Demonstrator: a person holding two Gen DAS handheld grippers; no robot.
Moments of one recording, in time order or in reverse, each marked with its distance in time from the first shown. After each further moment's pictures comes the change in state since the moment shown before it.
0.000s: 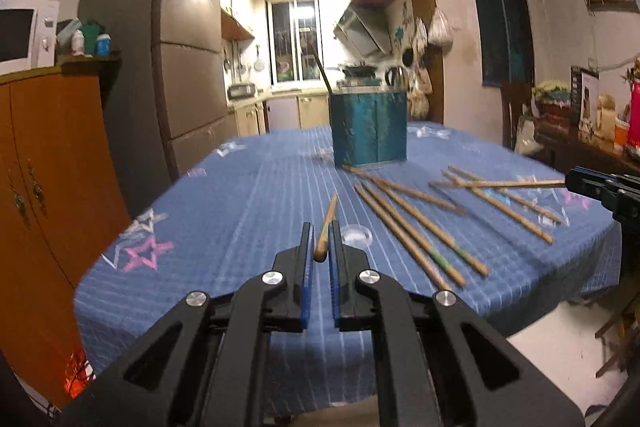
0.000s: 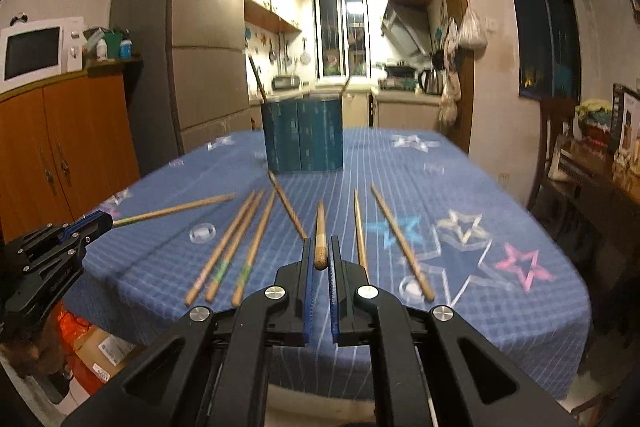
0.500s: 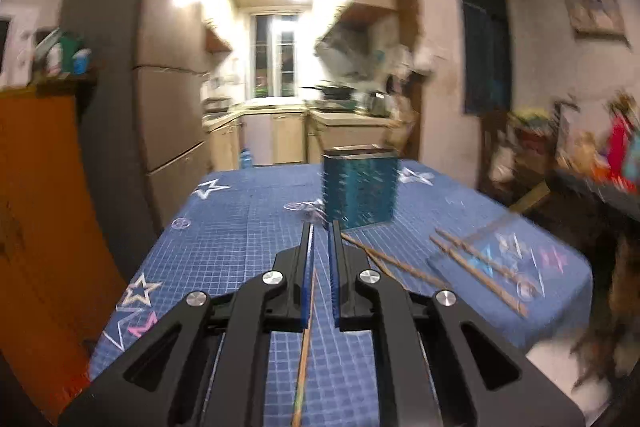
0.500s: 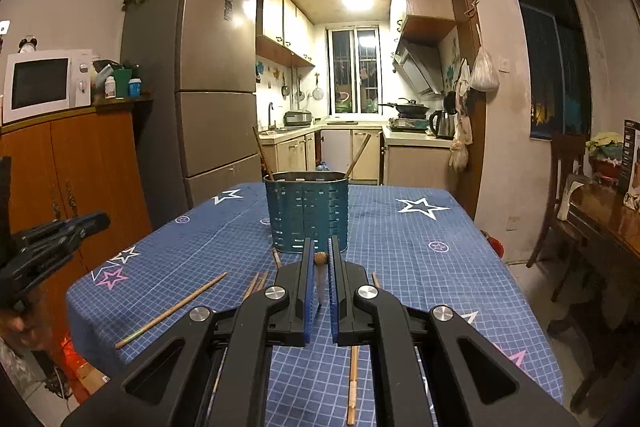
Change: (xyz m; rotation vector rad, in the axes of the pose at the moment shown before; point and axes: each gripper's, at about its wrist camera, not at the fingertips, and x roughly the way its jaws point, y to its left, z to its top) left arm 0.011 0.030 0.074 0.030 -0.042 -0.138; right arm 0.005 -0.015 0.089 -0.025 -0.103 0.042
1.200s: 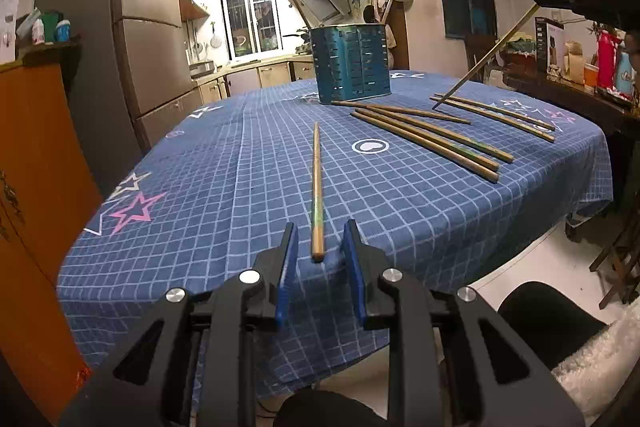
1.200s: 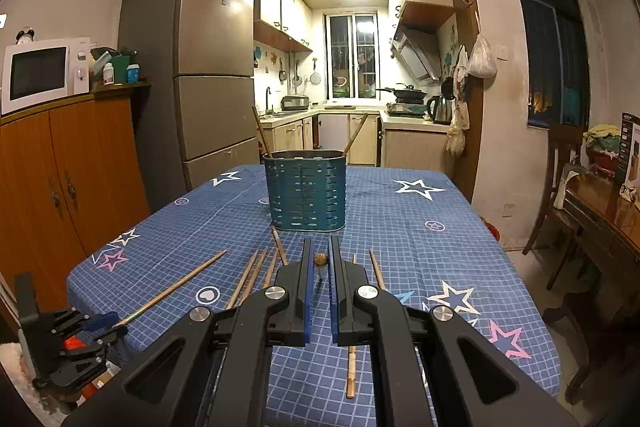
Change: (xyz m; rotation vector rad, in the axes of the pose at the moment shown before) left arm 0.012 0.008 -0.135 0.076 0.186 -0.013; right arm -0.008 0.005 -0.015 -0.003 0.058 -0.010
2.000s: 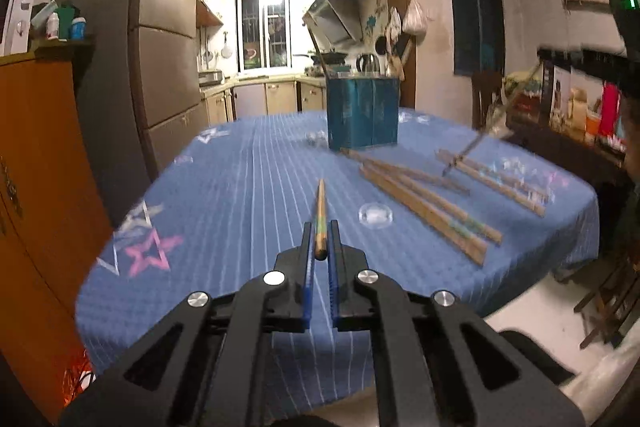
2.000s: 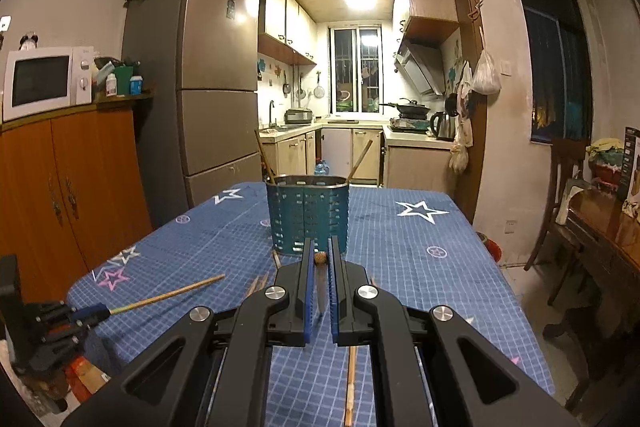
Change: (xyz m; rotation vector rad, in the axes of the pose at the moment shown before) left arm -0.030 0.018 0.056 -0.094 -0.084 -0.005; right arm 0.006 -0.004 0.027 -0.009 -0.055 0.015
